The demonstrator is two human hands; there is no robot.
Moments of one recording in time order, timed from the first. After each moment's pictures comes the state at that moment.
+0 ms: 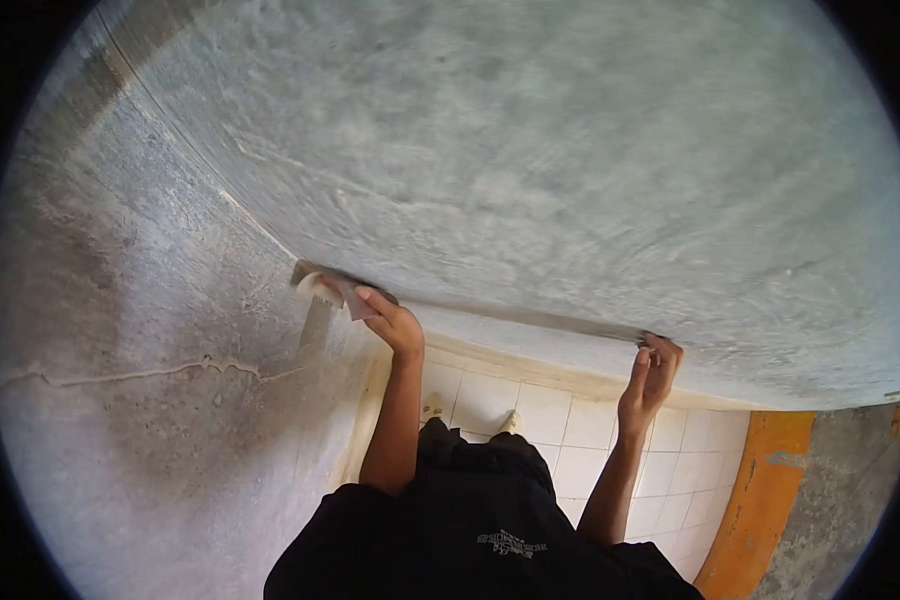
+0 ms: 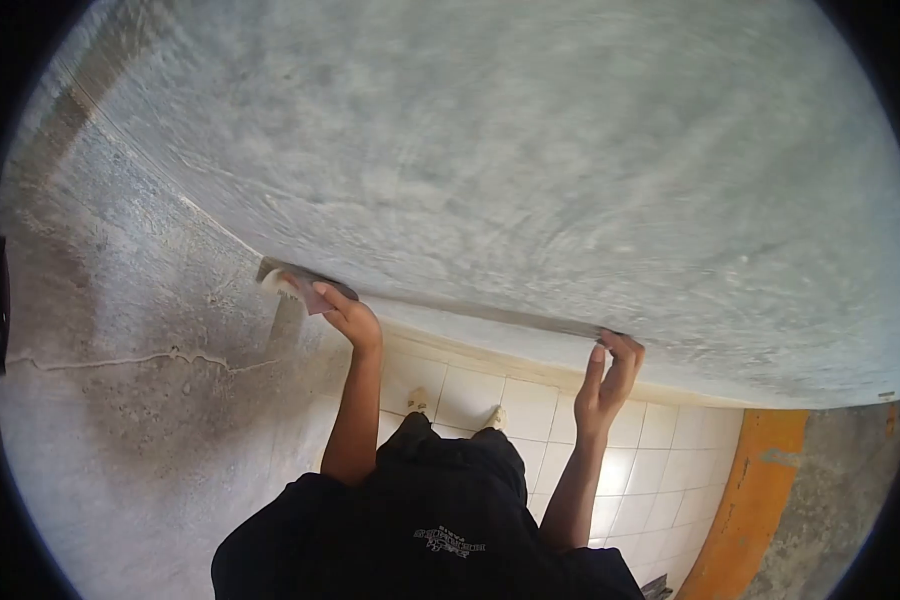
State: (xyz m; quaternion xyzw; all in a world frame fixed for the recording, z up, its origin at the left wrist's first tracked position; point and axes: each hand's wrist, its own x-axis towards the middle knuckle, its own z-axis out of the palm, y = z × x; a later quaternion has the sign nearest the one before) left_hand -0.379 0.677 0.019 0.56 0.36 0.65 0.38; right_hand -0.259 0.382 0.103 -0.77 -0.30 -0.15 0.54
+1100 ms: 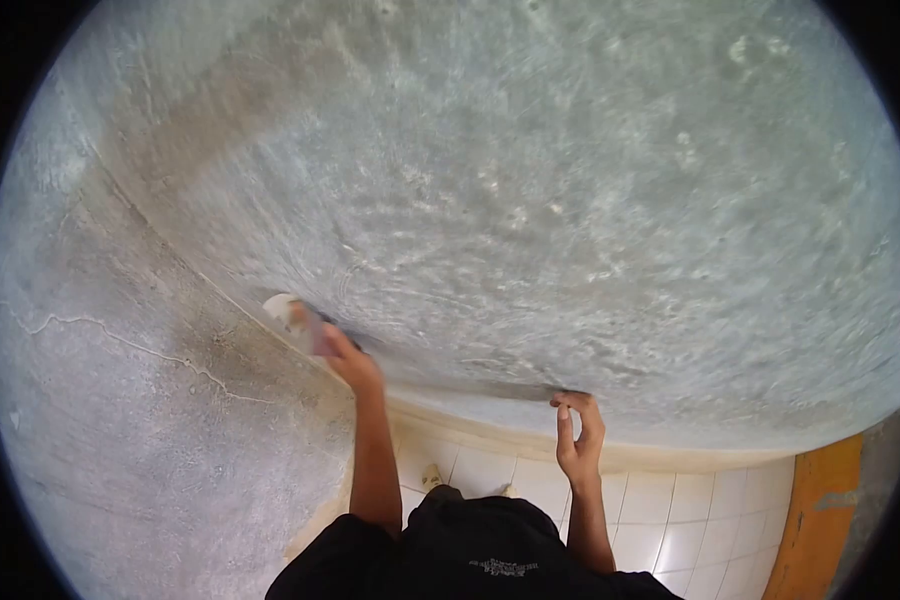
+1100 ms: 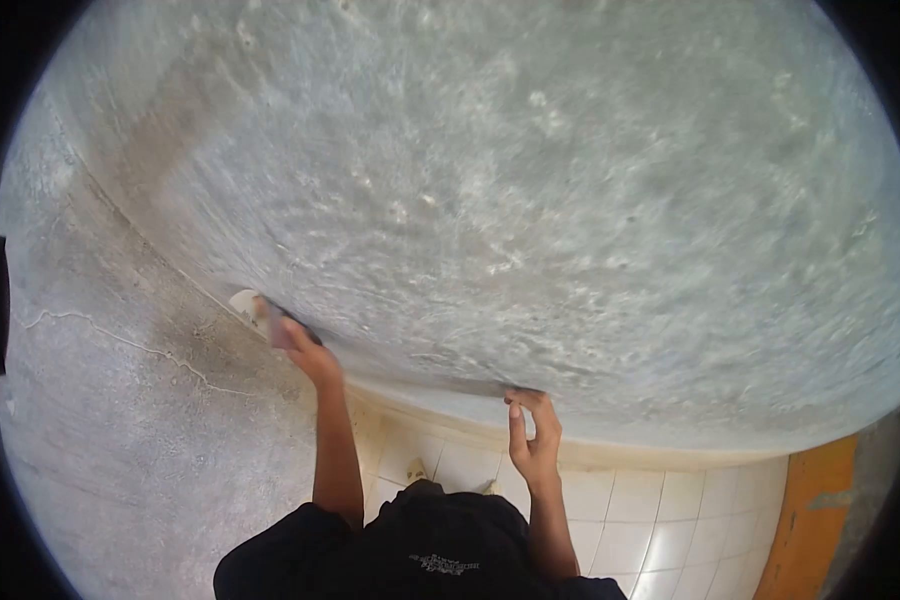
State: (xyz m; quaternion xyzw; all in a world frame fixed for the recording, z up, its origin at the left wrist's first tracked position) left_hand -0.273 0.495 0.136 0.52 0.28 0.68 0.43; right_hand -0.154 0.209 0.104 -0.67 -0.38 -0.05 0.63
